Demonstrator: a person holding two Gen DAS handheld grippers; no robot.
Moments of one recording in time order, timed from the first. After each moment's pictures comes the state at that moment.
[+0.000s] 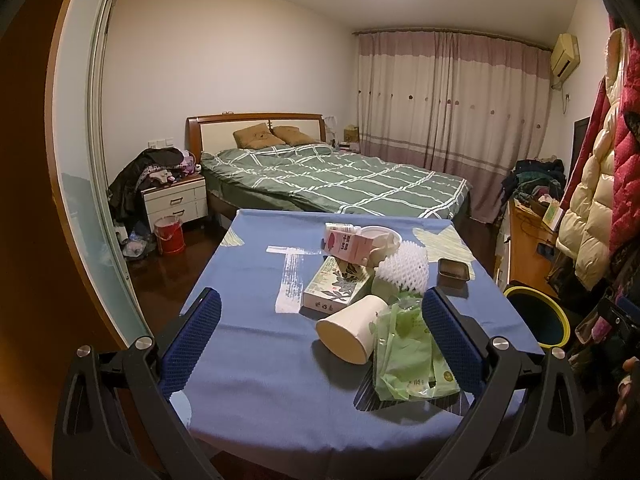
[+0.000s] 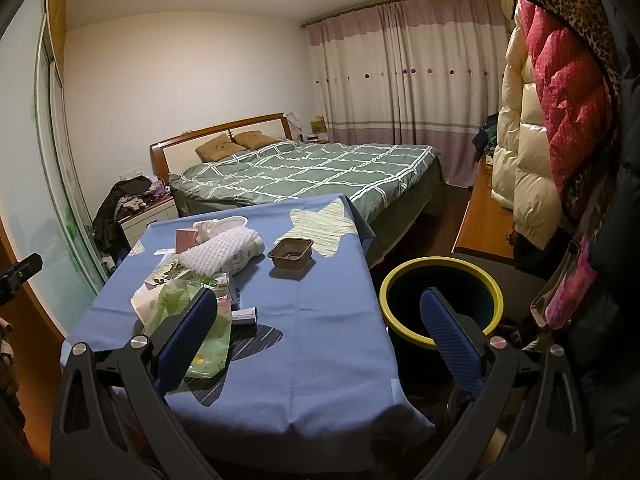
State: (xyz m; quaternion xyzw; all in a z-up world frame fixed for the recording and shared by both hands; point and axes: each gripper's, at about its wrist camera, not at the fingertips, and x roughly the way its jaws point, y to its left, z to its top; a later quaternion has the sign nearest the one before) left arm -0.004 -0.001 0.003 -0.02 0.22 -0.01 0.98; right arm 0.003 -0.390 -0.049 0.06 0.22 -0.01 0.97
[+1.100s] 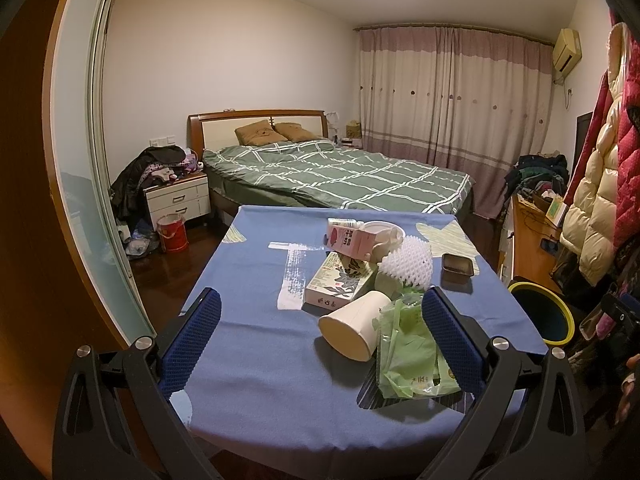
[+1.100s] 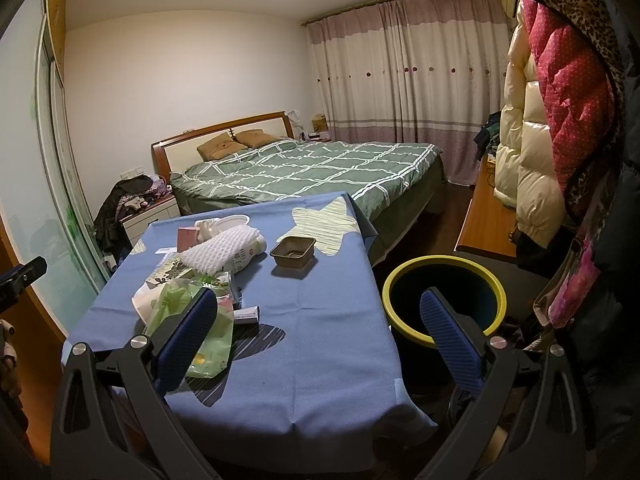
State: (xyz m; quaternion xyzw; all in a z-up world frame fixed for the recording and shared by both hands) left arm -0.002 0.000 -0.004 -0.02 0.22 0.00 0.97; right arm 0.005 -0.390 -0.051 0.07 0.22 -0.01 0.97
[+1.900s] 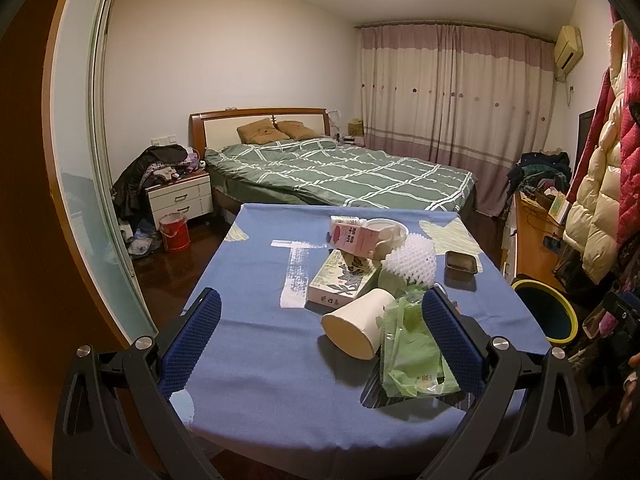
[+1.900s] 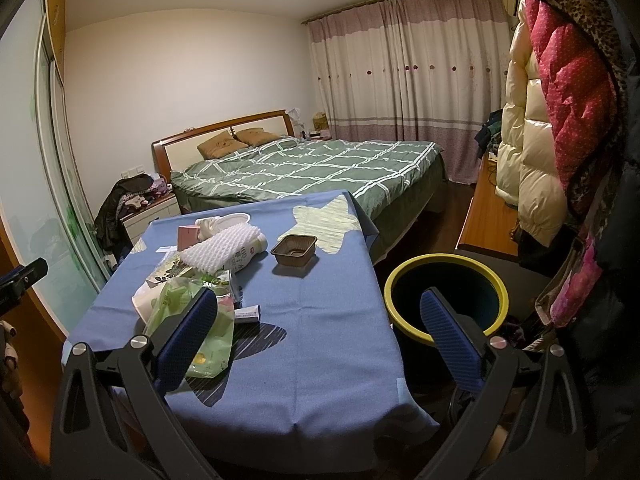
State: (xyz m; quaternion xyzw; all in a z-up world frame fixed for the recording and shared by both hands) left arm 0.000 0.000 -0.009 -0.02 0.23 0.00 0.97; right arm 0.006 -0.388 -0.051 0.07 0.23 -0.01 0.97
